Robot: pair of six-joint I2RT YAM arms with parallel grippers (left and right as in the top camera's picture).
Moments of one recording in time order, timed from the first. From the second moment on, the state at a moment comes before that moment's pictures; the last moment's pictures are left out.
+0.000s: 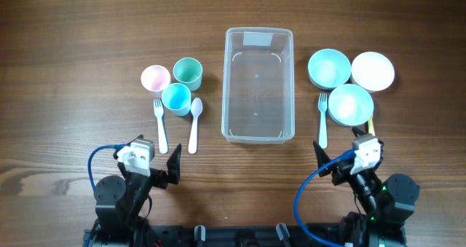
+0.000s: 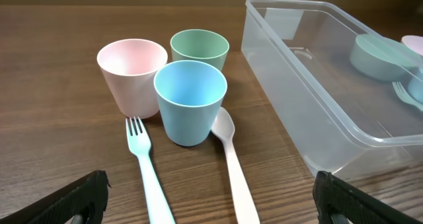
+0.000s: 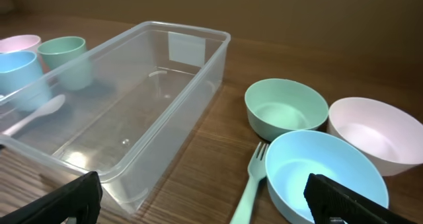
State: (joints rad) left arm -0.03 0.03 0.14 -0.46 0.26 -0.04; right arm -0.23 0.02 0.15 -0.43 -0.55 -0.18
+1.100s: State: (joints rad) left arm 0.04 1.14 1.17 -0.87 0.10 -0.24; right arm -0.27 1.64 1.35 -0.91 -0.11 0.12
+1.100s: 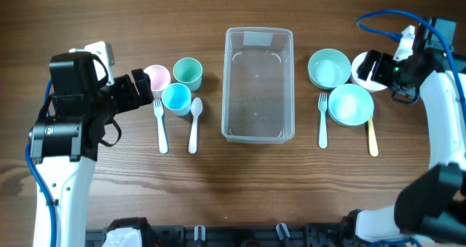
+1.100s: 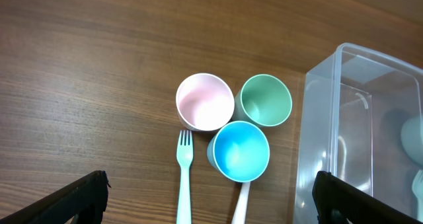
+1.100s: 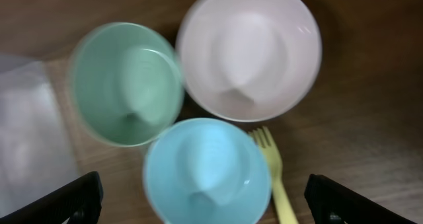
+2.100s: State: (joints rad) left arm 0.04 1.16 1.17 -0.87 0.10 -0.24; right arm -0.28 1.86 1.22 -0.91 0.06 0.26
